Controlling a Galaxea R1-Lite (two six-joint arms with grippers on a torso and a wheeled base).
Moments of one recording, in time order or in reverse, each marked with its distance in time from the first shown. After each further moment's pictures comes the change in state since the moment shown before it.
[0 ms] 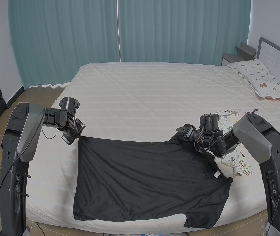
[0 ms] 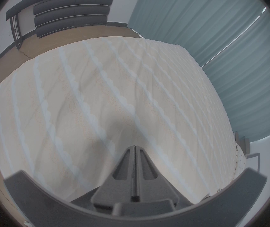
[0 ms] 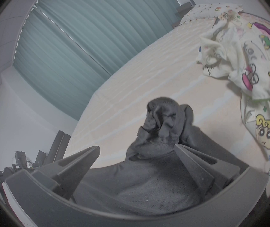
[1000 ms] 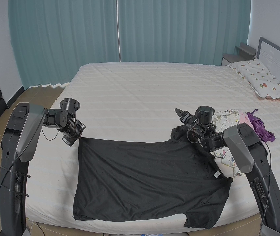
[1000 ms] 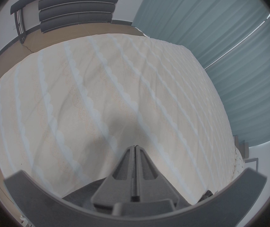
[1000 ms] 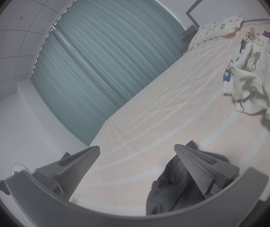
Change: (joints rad) left arm -0.011 -0.010 0.026 -0.001 0.002 -0.039; right arm -0.028 0.207 -0.448 -0.106 -0.111 0.014
